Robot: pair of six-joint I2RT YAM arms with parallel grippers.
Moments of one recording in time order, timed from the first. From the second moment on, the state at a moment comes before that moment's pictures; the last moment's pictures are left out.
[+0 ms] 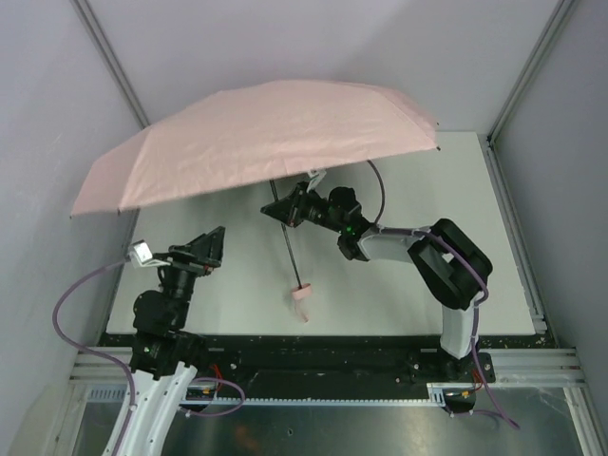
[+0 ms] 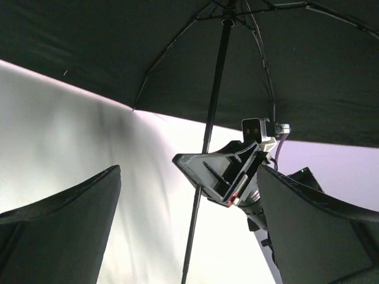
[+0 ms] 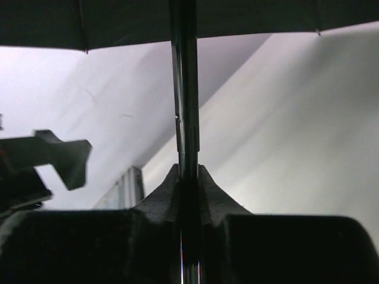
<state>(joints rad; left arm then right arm) -0.25 0.08 0.29 0.00 -0.11 -0.82 0.77 1.93 1.10 0.94 -0.39 0.73</state>
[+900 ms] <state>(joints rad) -0.66 0.82 0.45 0.33 0.42 -0.80 0.63 1.64 0.90 1.17 -0.48 1.27</state>
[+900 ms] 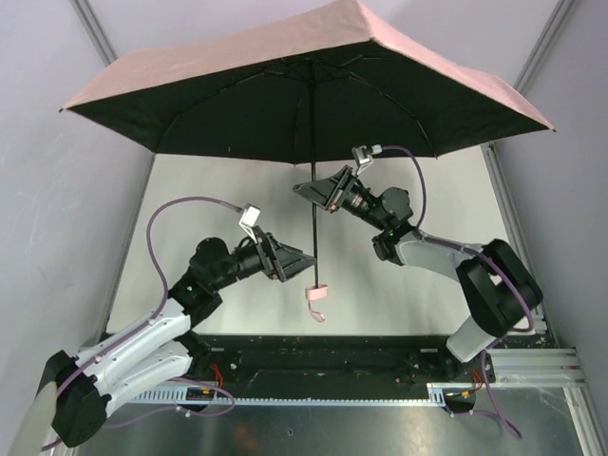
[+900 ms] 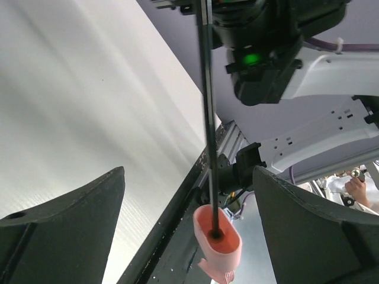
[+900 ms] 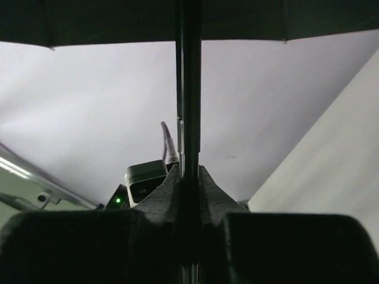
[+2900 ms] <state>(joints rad) -1.00 1.04 0.61 0.19 -0.10 -0.63 0.49 1.54 1.37 0.22 0.17 0.76</state>
